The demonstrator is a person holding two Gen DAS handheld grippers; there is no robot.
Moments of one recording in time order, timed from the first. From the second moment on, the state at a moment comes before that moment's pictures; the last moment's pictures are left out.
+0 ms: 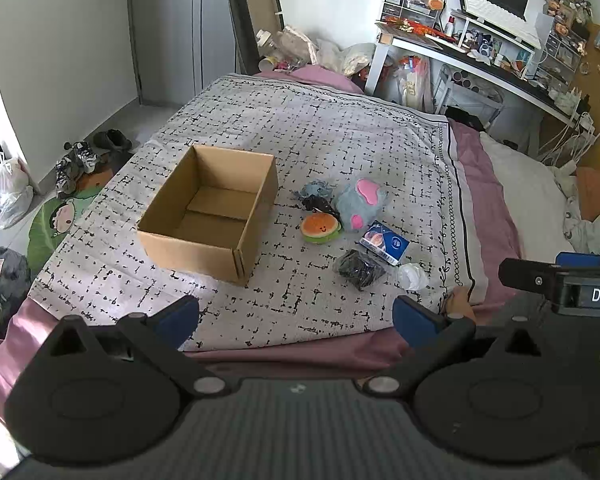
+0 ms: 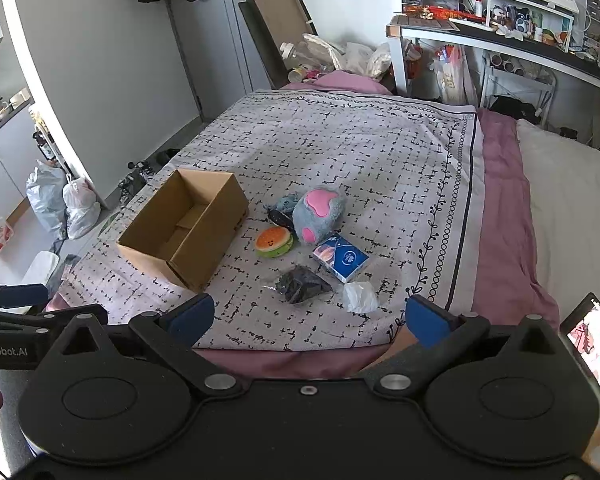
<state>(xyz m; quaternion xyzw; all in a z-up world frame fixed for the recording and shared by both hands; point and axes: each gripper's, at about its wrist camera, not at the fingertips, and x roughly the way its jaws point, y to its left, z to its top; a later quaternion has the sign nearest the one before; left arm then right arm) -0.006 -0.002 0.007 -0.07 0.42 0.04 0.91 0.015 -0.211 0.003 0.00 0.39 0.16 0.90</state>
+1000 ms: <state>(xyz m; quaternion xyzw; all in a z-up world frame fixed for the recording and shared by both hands) -0.009 -0.005 0.012 -0.06 0.42 0.04 0.91 0.014 -0.214 0.004 0.00 0.39 0.16 0.91</state>
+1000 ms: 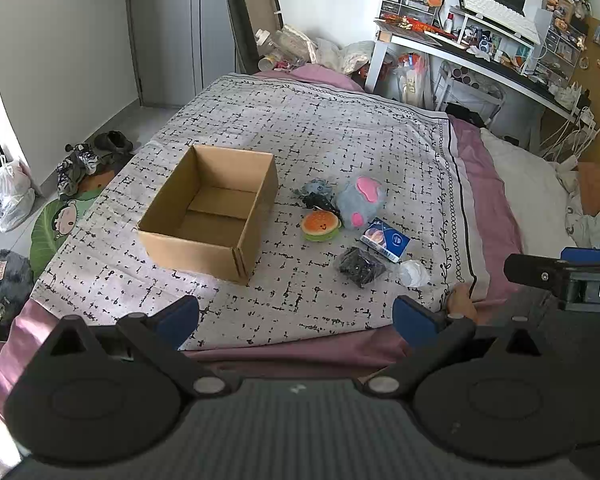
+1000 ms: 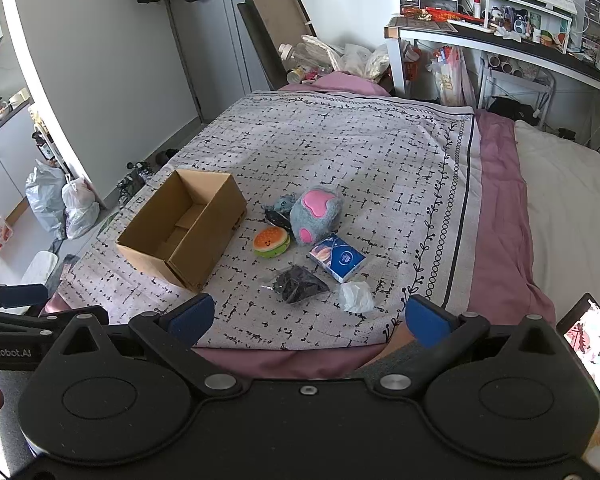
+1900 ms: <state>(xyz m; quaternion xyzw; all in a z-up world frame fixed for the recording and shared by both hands) -0.015 -0.009 0.020 -0.06 0.40 0.04 0.91 0.007 -0.215 0.009 0.00 0.38 0.16 0.91</state>
